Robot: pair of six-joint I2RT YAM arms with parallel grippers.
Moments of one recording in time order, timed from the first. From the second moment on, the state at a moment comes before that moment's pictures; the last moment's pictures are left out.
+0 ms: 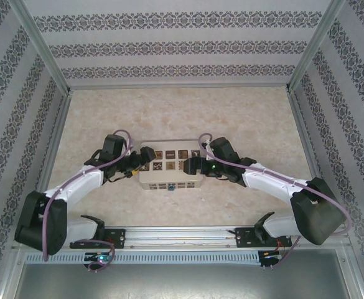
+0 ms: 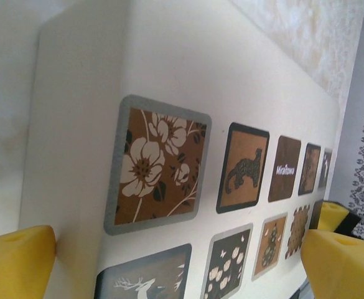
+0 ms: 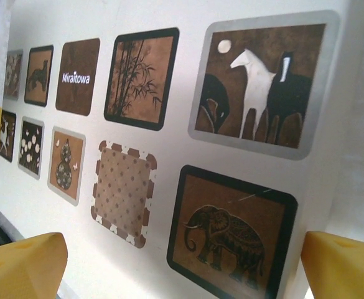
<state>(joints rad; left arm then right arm) -0.26 1.30 0.64 -0.17 0.50 -0.83 0.61 1.34 0.66 -0.14 -0.36 0.68</state>
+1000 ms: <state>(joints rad) -0.24 1.71 1.07 -0.18 0.50 -0.66 0.58 1.35 0.72 -0.18 -0.28 0.67</state>
